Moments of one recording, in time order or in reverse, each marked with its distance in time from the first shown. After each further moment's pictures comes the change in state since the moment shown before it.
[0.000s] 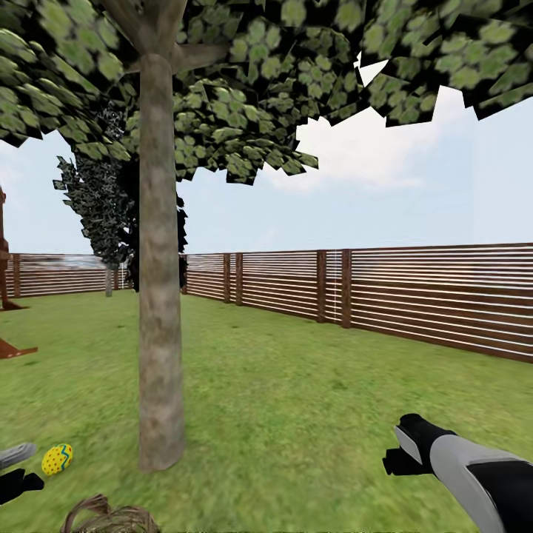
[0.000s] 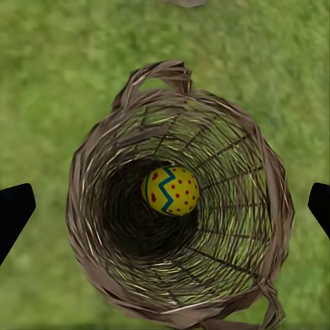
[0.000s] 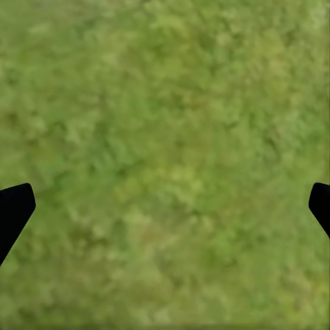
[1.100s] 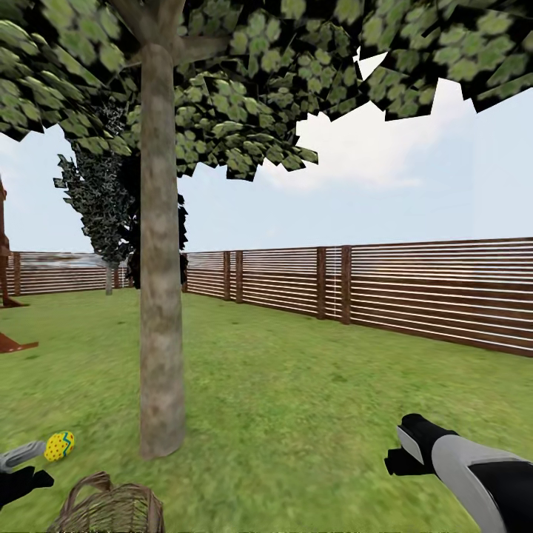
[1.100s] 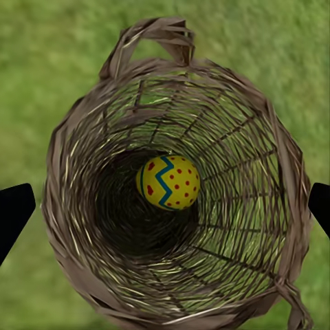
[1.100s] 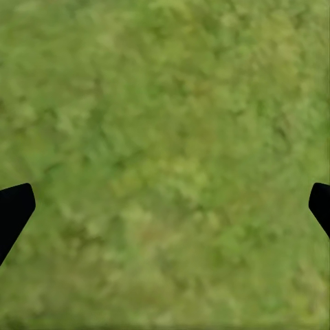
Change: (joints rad) left arm 0.000 -0.024 0.004 -0.003 0.005 0.000 -0.001; right arm 0.000 -0.006 0.000 0.000 0.001 0.000 0.000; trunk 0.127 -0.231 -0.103
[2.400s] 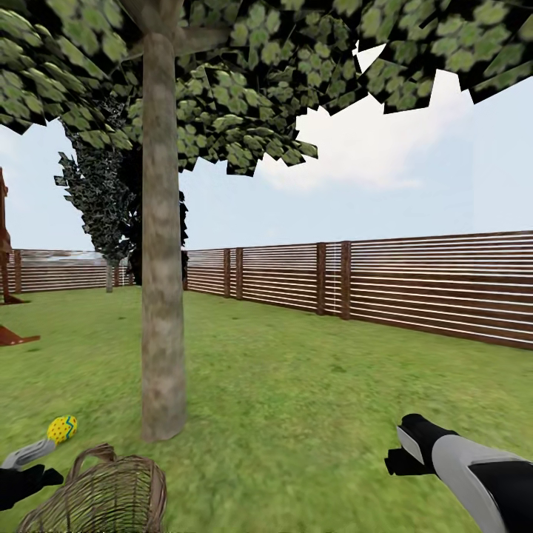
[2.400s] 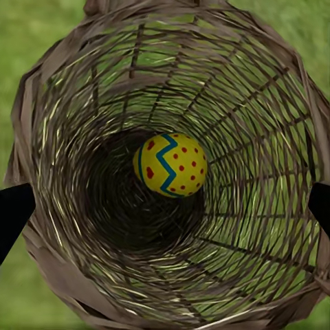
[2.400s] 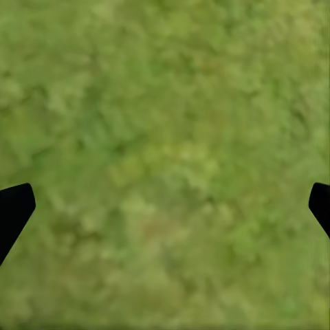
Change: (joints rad) left arm 0.000 -0.026 0.002 -0.001 0.005 0.001 0.002; right arm 0.000 -0.001 0.000 0.000 0.000 0.000 0.000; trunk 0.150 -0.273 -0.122
